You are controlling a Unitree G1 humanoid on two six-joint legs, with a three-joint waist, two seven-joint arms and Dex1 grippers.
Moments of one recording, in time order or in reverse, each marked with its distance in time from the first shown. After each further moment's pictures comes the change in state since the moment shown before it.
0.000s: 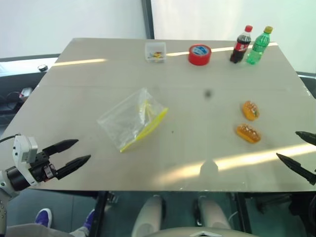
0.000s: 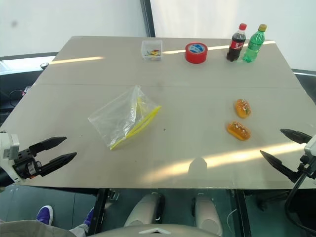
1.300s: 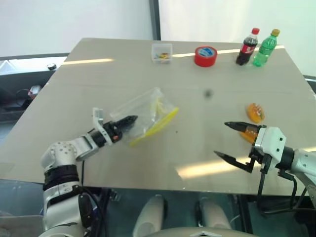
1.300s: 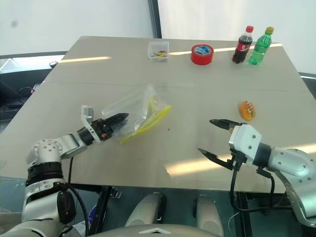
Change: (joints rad) left arm -0.753 -0.349 -0.149 0.403 -0.255 0.962 0.663; right arm -0.353 0.036 0.575 -0.235 -0.100 0.061 -0.166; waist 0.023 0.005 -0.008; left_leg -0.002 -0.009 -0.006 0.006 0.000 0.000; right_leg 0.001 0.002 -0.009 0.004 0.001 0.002
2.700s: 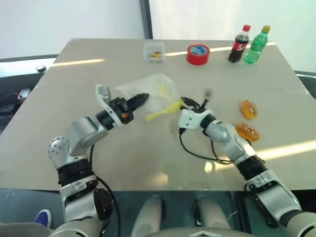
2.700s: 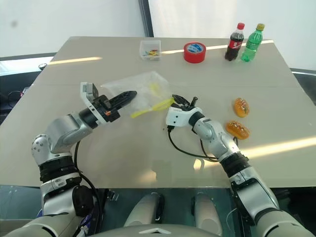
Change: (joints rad) left arm -0.042 -0.149 0.089 -0.313 -1.049 0.055 1.020; right arm -0.699 0.458 0.526 1.007 -1.010 -0.515 -0.687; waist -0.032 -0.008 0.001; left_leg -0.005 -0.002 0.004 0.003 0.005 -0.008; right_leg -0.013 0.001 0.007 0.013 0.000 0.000
